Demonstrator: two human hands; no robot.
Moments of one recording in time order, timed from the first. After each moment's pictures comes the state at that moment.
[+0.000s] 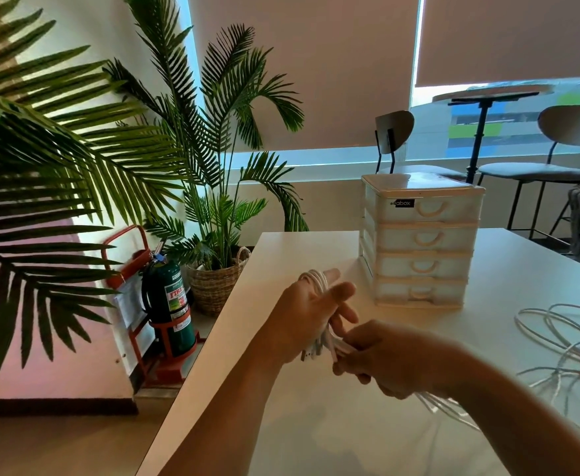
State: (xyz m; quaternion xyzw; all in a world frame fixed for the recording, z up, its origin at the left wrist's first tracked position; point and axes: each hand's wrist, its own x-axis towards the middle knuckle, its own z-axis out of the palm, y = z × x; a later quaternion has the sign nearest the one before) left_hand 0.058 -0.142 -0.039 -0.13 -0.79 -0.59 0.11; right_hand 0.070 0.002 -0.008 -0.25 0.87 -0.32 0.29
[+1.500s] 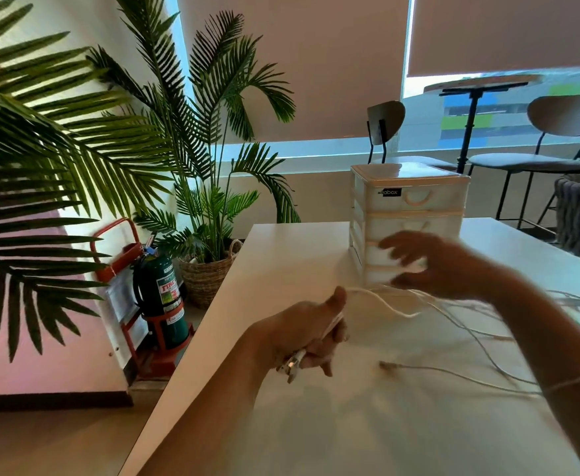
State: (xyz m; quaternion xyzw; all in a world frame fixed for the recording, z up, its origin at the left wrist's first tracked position) left_hand 0.061 -0.132 -0.049 -0.11 -0.76 -0.60 -0.20; right_hand 0.009 0.066 0.019 -0.28 0.93 -0.23 -0.05
